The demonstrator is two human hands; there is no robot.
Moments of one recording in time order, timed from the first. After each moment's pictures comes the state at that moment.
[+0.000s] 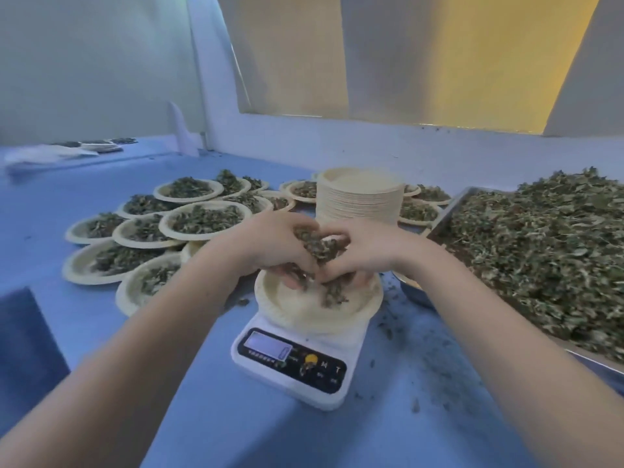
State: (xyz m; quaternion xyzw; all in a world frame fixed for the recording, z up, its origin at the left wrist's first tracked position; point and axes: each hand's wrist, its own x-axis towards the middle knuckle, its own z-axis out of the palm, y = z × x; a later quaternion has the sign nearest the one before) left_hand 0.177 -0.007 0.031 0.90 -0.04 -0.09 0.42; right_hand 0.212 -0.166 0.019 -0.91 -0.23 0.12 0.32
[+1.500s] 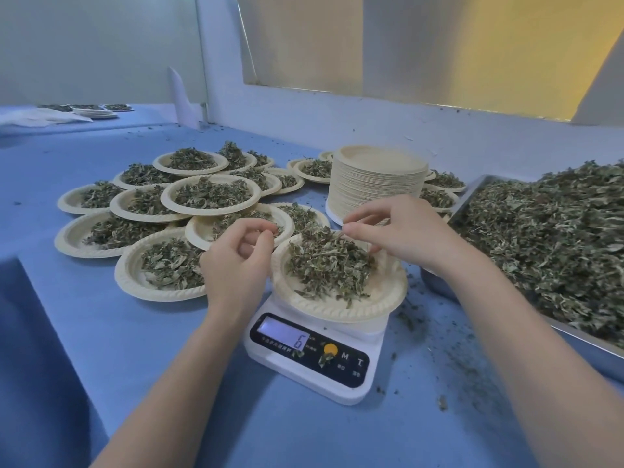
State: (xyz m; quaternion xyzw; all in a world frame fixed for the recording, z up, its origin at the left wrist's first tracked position) left_hand 0.177 0.023 -0.072 0.73 0.03 0.38 0.57; right_hand 0.216 -0.173 0.001 -0.93 -0.19 -0.05 0.32
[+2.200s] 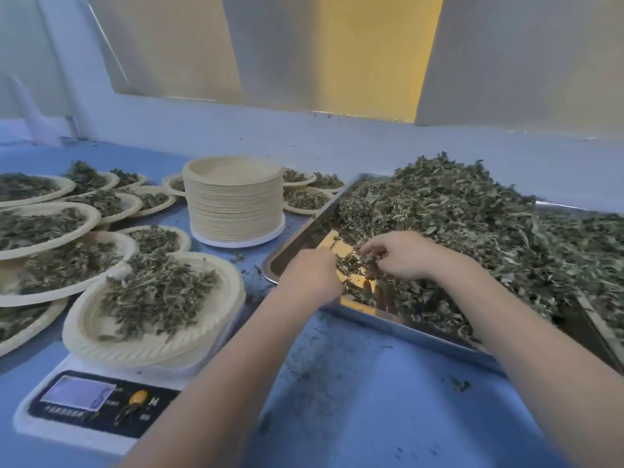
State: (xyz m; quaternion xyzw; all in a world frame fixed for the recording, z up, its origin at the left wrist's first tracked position) left_hand 0.224 -0.216 -0.034 0.97 -0.15 -0.04 0.20; right_hand 0.235 -0.376 -0.017 -0.99 -0.04 0.05 0.09
